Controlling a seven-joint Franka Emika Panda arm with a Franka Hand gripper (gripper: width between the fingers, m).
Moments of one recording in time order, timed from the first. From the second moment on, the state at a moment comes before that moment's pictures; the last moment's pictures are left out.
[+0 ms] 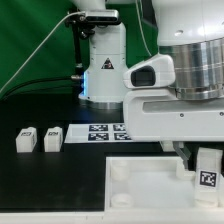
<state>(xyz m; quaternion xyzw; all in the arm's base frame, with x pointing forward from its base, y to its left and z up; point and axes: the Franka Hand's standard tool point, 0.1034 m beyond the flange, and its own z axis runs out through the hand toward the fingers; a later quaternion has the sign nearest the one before) 0.634 0.111 0.078 -0.96 0.26 0.01 0.08</state>
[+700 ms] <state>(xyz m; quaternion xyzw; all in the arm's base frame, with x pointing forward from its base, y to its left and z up) 0.627 0.105 0.075 -0.70 0.71 0.04 0.10</state>
